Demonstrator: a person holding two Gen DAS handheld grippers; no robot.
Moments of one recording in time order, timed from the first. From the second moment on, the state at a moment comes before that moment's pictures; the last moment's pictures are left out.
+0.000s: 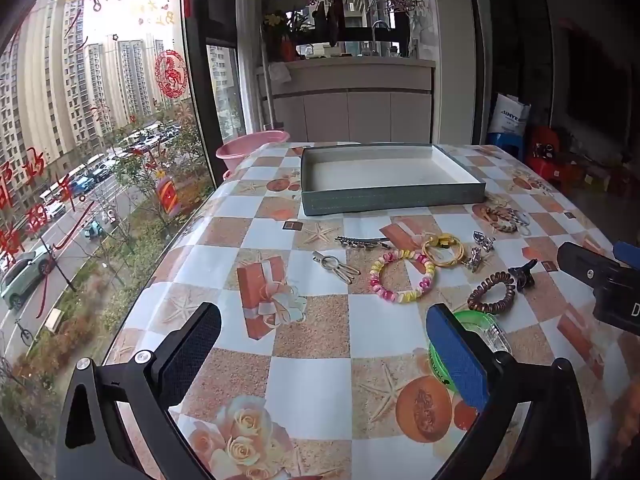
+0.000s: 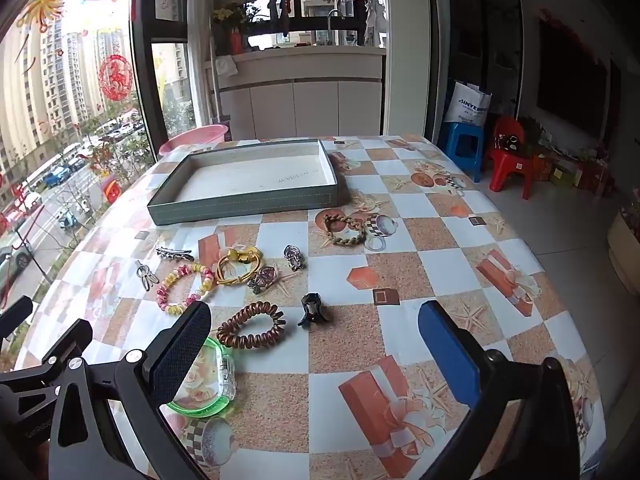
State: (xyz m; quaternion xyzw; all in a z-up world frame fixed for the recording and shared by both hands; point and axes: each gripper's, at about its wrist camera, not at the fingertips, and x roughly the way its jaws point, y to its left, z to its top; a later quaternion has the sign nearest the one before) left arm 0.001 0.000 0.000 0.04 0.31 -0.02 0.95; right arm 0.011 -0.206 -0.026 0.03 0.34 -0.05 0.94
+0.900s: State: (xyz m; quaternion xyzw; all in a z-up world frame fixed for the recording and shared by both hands) left arm 0.005 0.013 -0.004 0.03 0.32 0.00 0.95; right arm 0.012 -0.201 -0.022 0.04 0.33 -0.05 0.94
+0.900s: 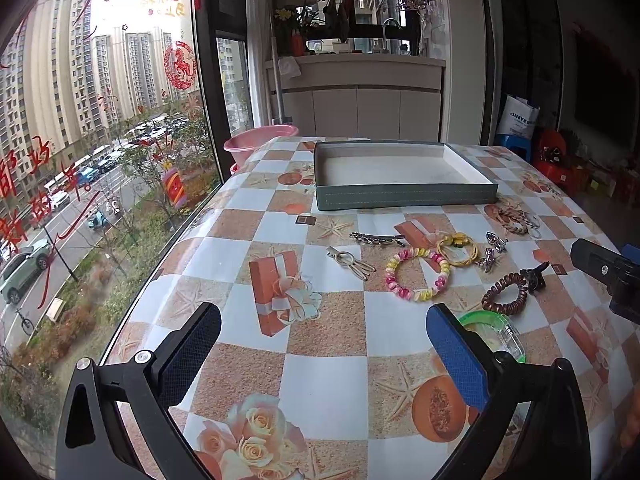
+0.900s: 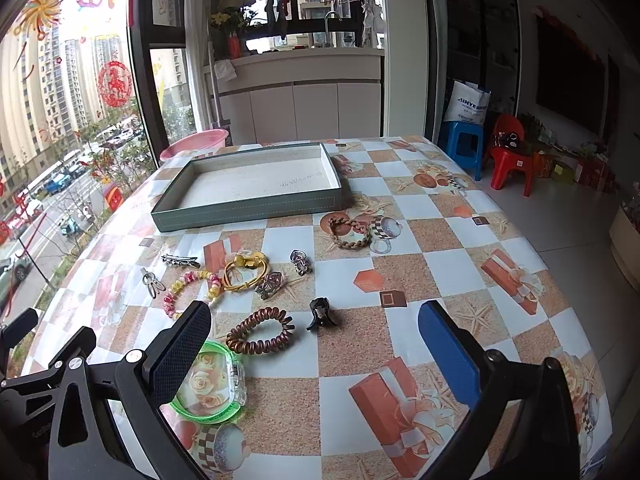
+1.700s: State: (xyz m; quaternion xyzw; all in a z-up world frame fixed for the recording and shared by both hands) left arm 0.004 0.016 0.002 0.02 0.31 0.00 0.95; right arm 0.011 -0.200 -0.015 0.04 0.31 -0.05 0.95
